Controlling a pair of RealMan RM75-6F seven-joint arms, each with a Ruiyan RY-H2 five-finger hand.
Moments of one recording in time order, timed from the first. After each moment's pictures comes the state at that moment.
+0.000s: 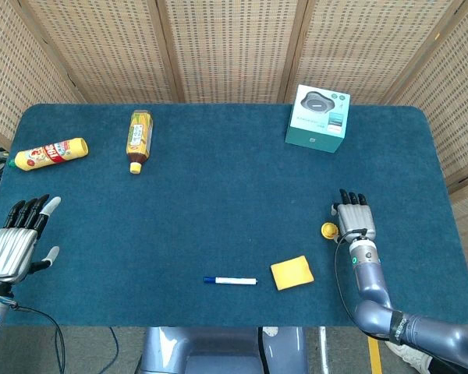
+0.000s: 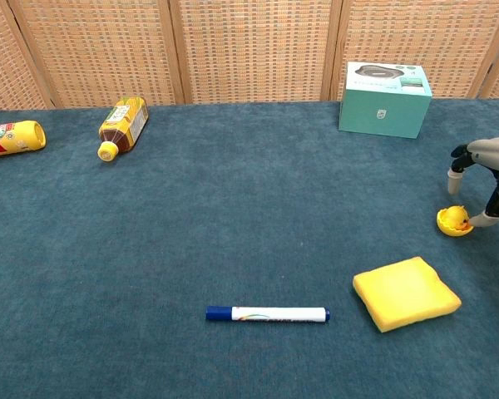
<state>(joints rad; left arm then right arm) -0.24 -1.06 -0.05 -1.75 1.40 1.34 0.20 0.72 -1.47 0.15 -1.48 -0.54 1.07 -0.72</state>
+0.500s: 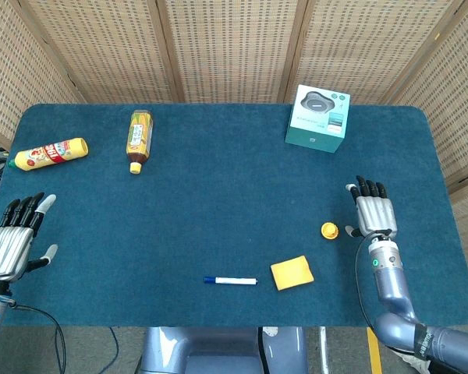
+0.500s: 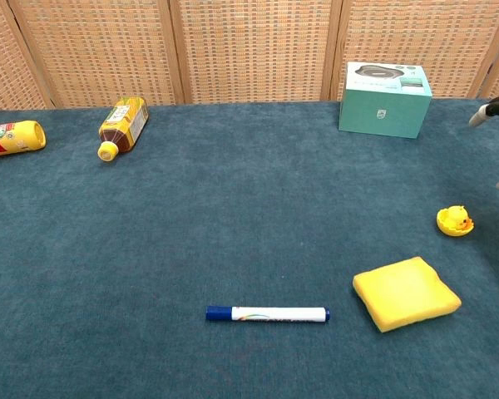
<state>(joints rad) -0.23 -1.08 -0.07 -1.73 1.38 1.36 0.20 0.62 -1.34 0.15 -1.59 -0.78 1.18 -0.52</state>
